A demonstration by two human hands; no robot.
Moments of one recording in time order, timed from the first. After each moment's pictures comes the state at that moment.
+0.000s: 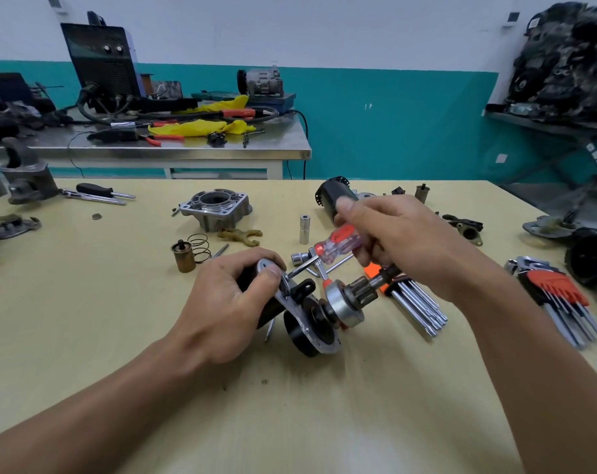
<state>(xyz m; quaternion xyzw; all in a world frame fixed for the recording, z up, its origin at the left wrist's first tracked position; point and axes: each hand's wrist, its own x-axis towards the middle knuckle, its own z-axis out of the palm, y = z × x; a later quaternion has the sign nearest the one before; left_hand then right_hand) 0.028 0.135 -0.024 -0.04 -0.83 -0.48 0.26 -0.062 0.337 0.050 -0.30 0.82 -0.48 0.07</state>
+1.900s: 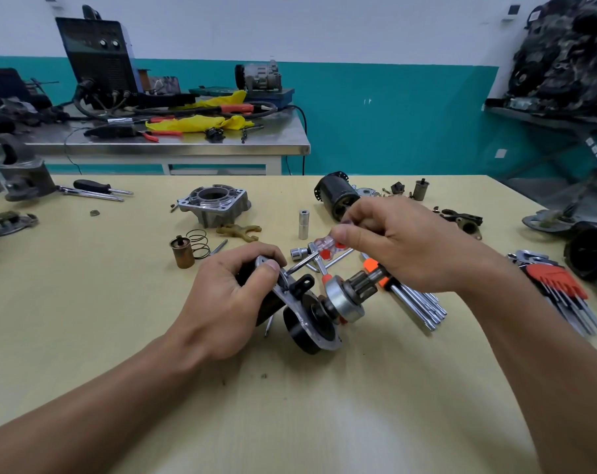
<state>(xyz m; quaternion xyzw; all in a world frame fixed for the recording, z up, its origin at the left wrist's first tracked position) 0.031 0.139 -0.023 -0.03 -0.81 -0.52 0.27 -0.074 0.342 0.044 -0.42 0.85 -0.31 -0.01</state>
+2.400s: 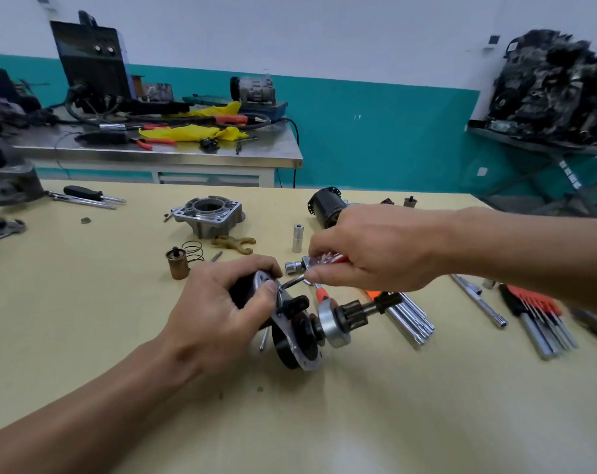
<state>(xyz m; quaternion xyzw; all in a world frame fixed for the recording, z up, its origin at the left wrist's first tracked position) 0.036 0.133 -0.016 -0.09 -0.83 -0.46 0.31 -0.069 0.319 0.088 -0.59 0.80 0.03 -0.05</state>
